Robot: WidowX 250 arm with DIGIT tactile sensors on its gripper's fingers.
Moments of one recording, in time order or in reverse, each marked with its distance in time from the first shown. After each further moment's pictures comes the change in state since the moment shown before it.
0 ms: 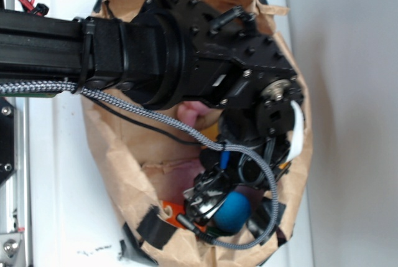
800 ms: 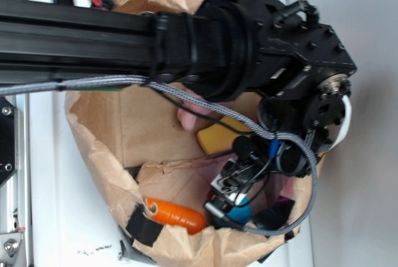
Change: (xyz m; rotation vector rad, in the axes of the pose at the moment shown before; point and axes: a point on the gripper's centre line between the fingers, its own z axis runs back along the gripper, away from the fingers) arm 0.007 0.019 0.015 -0.008 0.121 0.024
